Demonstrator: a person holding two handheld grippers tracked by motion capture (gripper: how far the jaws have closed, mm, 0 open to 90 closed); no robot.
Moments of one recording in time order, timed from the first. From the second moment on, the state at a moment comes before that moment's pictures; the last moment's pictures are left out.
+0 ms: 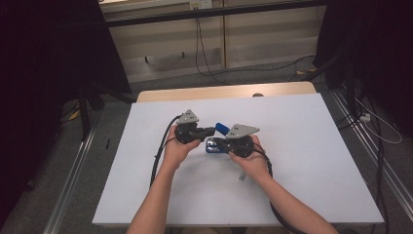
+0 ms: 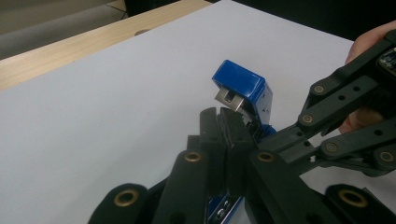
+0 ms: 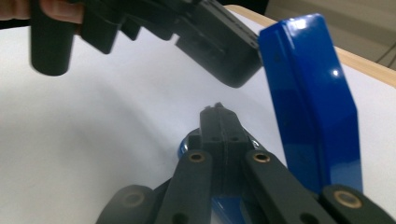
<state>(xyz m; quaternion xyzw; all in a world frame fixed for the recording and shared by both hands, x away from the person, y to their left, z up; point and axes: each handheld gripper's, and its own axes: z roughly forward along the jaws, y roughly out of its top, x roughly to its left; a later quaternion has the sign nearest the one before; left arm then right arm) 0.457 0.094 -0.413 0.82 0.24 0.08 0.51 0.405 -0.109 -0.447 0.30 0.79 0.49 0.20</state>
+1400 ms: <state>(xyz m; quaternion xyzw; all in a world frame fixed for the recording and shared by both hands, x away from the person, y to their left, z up) 0.455 0.090 -0.416 0.83 0.23 0.09 0.50 0.411 -0.107 -0.461 0.38 0.75 0.49 0.24</state>
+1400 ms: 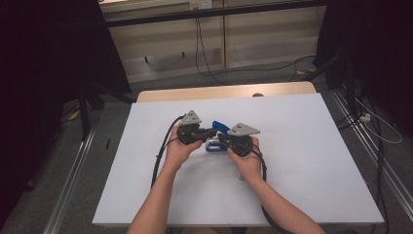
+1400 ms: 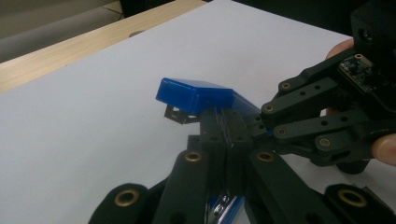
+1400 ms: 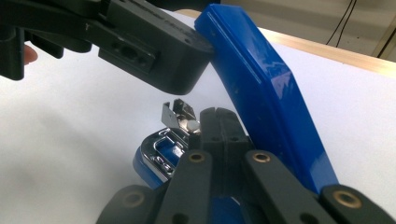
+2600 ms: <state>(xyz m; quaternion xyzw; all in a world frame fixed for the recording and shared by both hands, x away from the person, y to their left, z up) 0.457 0.092 -0.450 0.85 0.25 0.11 0.45 0.405 -0.098 -0.457 0.38 0.75 0.47 0.27</state>
